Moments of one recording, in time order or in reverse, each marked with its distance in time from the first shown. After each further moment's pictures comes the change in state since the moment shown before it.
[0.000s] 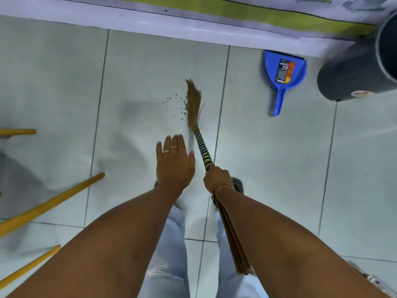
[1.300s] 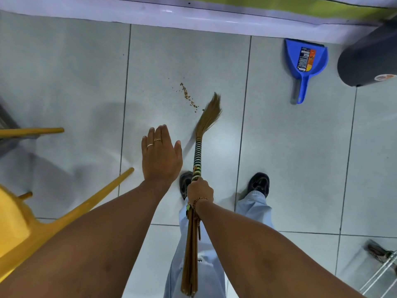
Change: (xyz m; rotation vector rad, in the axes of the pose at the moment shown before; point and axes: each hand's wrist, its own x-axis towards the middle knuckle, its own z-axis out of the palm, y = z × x) left_hand -0.013 -0.165 -0.059 -0.035 0.038 -0.039; right_hand -0.074 -0.140 0.134 0.441 -0.060 0.218
